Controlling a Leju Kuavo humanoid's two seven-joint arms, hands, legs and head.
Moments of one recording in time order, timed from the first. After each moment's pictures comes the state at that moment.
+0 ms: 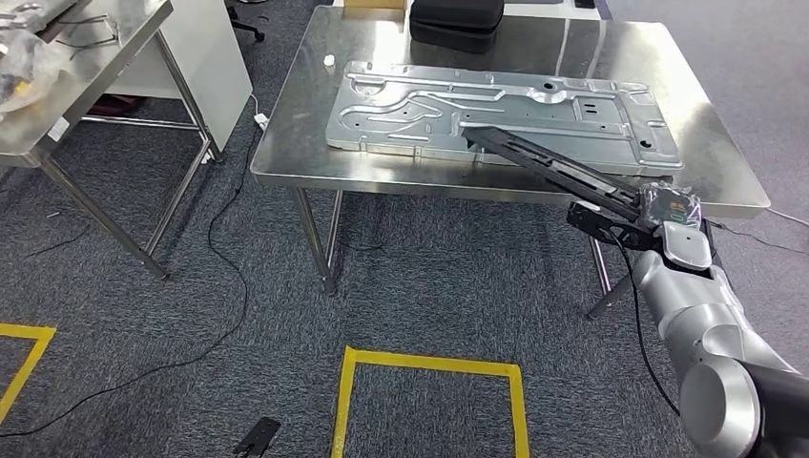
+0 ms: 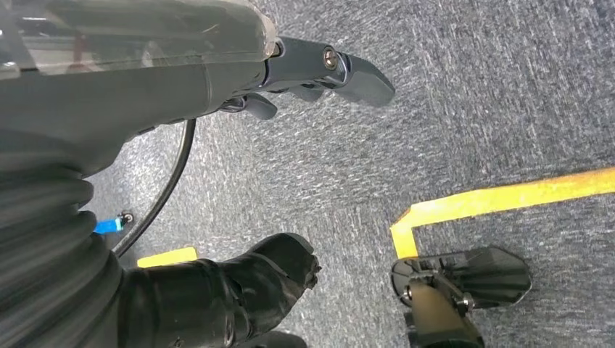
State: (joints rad) left arm -0.26 -0.19 1.16 -0.21 -1.57 0.03 -0.08; right arm -1.02 -0.24 -0.06 -0.32 1.55 -0.23 -0.06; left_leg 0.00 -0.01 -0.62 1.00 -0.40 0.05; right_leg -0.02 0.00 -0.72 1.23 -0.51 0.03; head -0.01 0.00
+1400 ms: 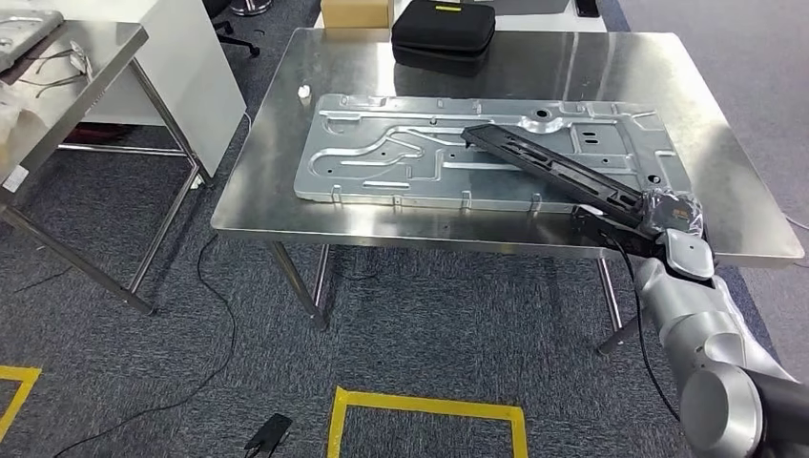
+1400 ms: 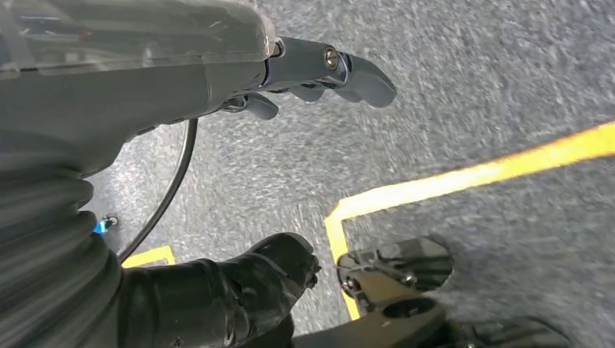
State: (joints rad) left arm -0.26 -0.19 1.14 -0.21 -1.57 0.03 -0.08; right arm -0.99 -0.23 -0.11 -0.32 1.57 -0.27 -0.08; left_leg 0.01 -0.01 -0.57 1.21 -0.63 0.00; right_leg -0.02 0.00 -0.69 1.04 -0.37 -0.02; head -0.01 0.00
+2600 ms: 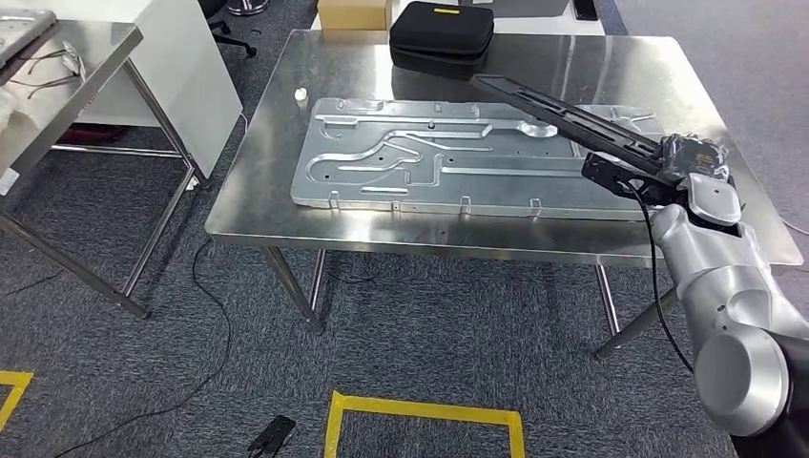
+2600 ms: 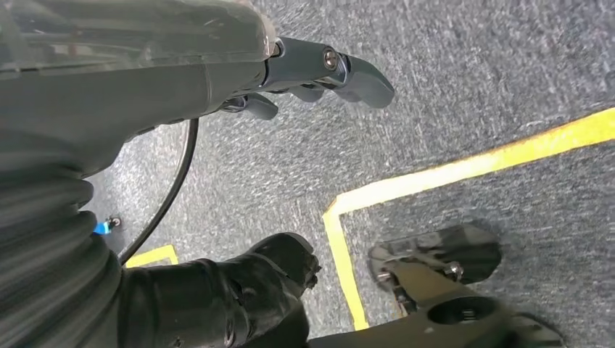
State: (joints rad) left arm -0.26 -0.20 1.13 -0.21 -1.57 0.02 -0.07; right arm -1.16 -0.22 -0.07 -0.34 1.57 -0.17 -0.06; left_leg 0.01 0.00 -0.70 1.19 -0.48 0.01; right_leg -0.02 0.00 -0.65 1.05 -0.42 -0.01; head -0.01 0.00
